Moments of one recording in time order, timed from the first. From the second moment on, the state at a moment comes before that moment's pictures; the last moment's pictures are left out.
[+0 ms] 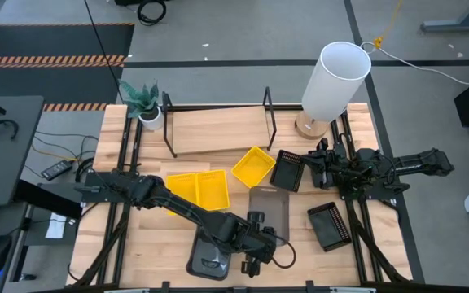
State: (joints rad) left arm -0.46 2.37 2.33 -0.94 -0.22 -0.25; right arm 0.07 0.19 0.01 0.39 0.24 0.22
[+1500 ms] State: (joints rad) left arm -0.74 2.08 2.33 -1.38 -0.32 -0.49; right arm 0.07 0.19 0.01 0.39 0.24 0.22
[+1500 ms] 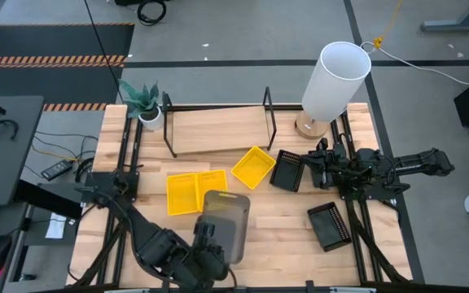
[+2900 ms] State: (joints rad) left arm -0.94 2.09 1.99 -1.20 -0.48 -0.65; right arm 0.07 0.19 0.01 0.39 0.24 0.22
